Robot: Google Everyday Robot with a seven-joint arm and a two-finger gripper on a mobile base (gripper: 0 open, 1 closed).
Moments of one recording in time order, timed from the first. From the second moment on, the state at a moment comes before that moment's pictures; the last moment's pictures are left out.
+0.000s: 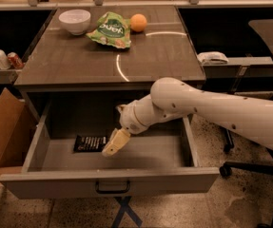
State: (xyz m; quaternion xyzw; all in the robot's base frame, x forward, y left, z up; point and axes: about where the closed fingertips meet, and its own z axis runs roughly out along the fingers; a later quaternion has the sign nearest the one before) arm 0.554 0.072 0.676 -0.59 0.70 0.25 0.31
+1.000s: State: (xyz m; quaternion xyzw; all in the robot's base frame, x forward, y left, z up) arm 0.557 0.136 0.621 -0.61 0.68 0.26 0.31
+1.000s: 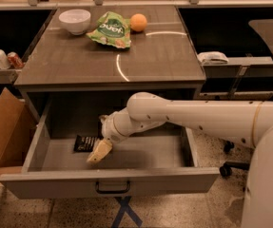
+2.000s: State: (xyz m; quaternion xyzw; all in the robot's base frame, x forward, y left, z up) arm 0.565 0.151 0.594 -0.61 0.69 0.25 0.31
